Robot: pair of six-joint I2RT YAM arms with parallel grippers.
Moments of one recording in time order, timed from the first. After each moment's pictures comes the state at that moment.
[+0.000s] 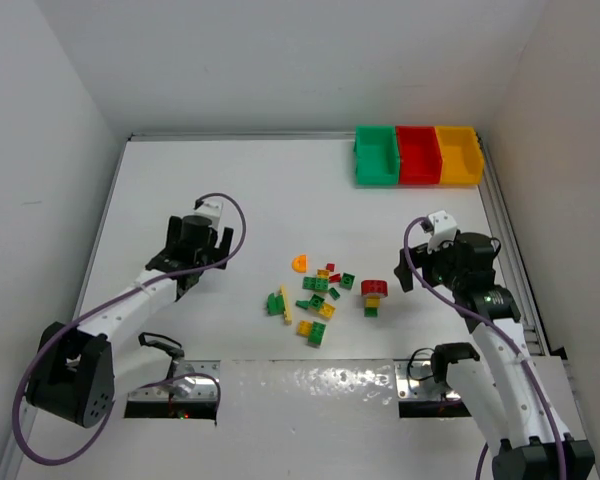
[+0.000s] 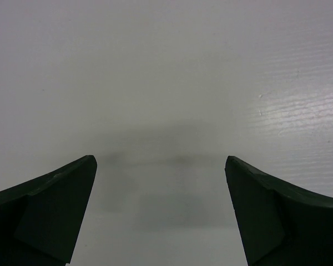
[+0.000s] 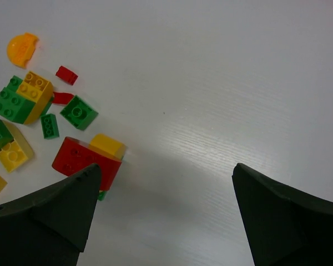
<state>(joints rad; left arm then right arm) -0.32 1.12 0.55 -0.16 -0.38 0.05 0.06 0.66 0.52 -0.48 -0.26 -0.16</state>
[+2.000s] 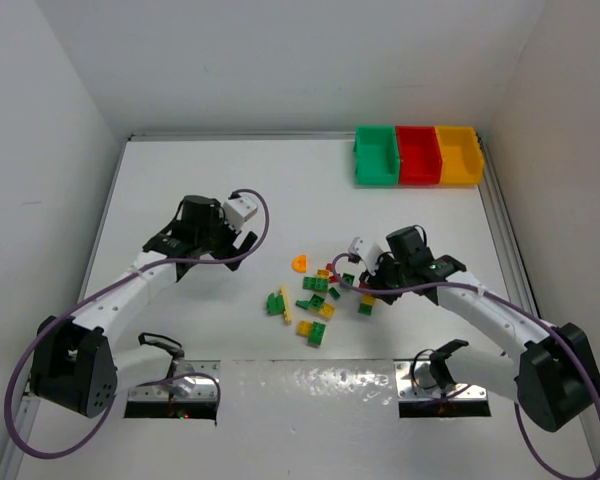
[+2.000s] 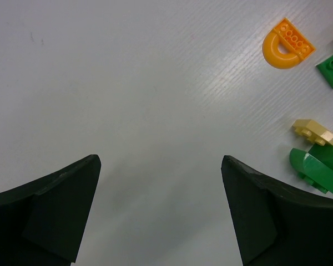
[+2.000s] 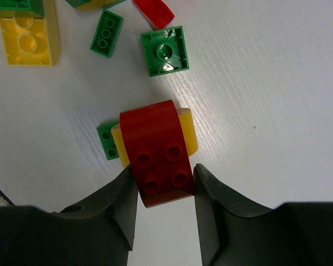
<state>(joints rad) -0.32 1.17 0.77 -0.35 0.19 0.38 0.47 1.11 0.57 -0.48 -0.21 -0.53</state>
